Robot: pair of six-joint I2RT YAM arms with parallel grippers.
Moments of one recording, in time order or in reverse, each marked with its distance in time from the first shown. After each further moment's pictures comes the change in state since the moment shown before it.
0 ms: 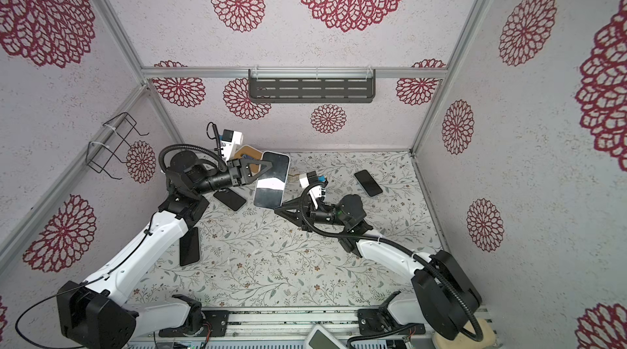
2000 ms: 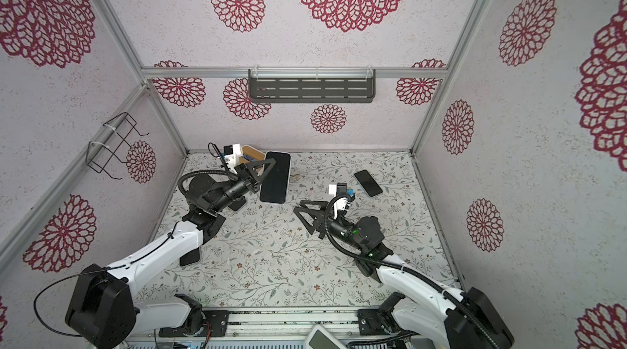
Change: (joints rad) left arm -0.117 0.043 -0.253 0.435 -0.471 -0.332; right arm 0.026 -0.293 -0.247 -0.120 0.441 0.077
